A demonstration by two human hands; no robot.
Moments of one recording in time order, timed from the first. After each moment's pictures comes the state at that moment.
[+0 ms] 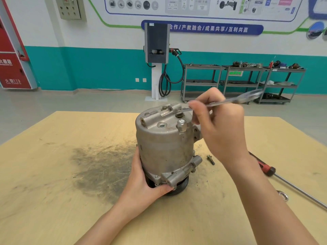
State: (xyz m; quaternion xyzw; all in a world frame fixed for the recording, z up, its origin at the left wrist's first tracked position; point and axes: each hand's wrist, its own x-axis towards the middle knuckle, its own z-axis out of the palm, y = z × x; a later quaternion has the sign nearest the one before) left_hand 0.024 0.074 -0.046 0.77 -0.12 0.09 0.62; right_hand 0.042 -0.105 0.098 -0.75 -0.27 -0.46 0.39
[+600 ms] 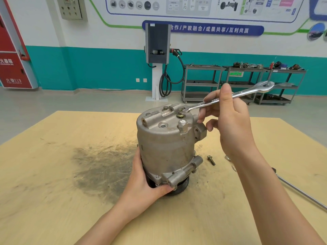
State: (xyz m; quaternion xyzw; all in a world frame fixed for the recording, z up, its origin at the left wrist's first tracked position) left_hand 0.024 0.076 -0.046 0.78 -0.12 0.09 0.61; right_hand 0.051 -0.116 0.101 -0.66 -0.17 -0.24 0.70
